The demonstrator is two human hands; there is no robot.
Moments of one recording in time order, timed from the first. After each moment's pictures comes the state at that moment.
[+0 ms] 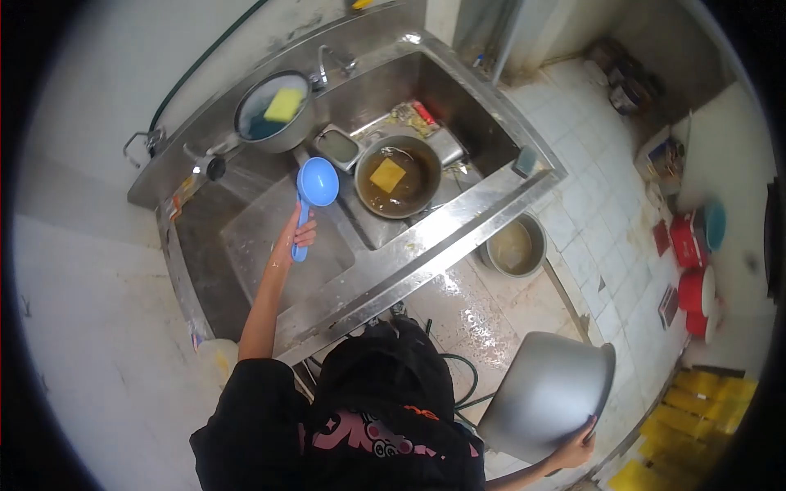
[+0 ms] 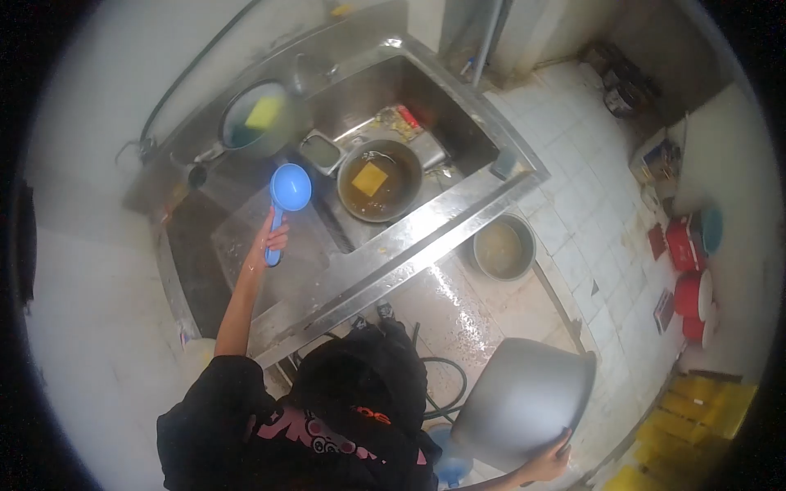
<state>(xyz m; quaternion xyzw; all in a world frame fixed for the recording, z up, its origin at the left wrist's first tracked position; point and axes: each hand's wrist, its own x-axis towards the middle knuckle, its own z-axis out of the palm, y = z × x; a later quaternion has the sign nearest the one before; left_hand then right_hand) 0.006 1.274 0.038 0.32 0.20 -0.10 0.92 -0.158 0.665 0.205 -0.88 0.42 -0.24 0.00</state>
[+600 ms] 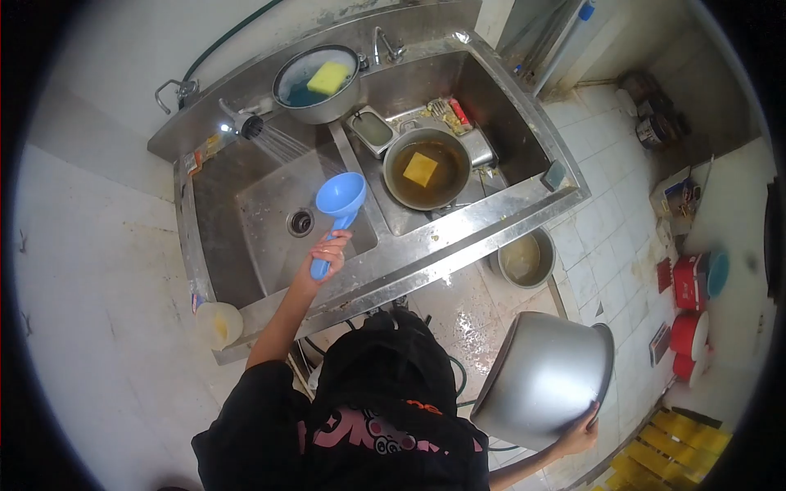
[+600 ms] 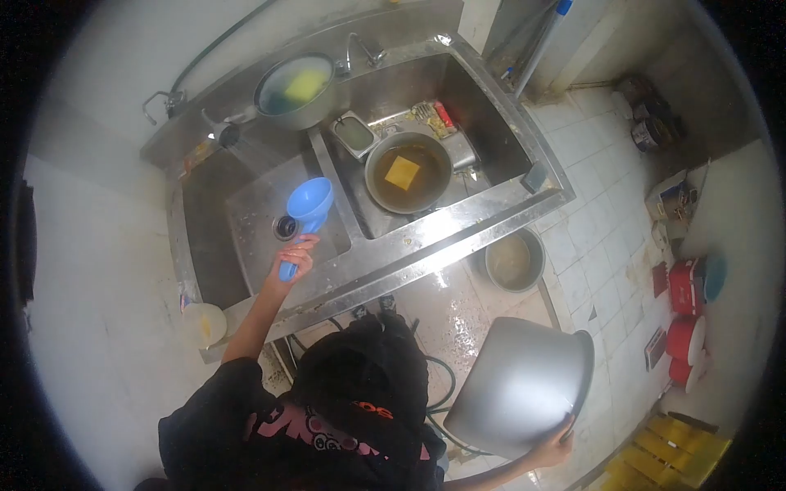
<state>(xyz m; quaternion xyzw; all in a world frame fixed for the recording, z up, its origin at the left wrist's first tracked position) -0.066 1.208 0.064 -0.37 0.08 -0.14 0.91 -0.107 0.672 0.202 -0.91 0.33 -0.25 0.09</state>
